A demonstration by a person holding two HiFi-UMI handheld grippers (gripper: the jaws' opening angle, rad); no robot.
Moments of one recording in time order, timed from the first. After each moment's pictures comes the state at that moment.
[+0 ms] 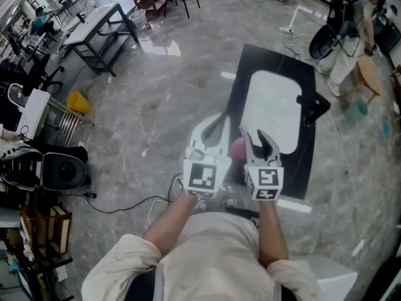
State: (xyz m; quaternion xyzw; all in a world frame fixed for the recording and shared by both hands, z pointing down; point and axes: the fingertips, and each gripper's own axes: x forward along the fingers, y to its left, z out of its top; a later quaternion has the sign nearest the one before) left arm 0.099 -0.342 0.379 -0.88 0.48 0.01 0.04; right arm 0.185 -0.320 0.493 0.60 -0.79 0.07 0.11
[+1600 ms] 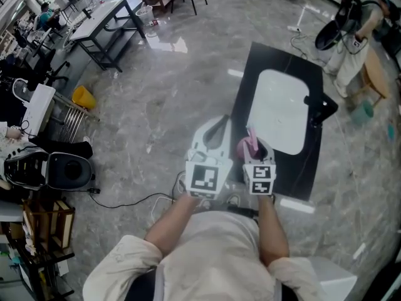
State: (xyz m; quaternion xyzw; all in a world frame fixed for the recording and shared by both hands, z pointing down) left arm 0.082 -0.345 0.395 -0.87 0.49 -0.01 0.03; right arm 0.173 -0.330 0.595 0.59 -0.78 0.12 0.19
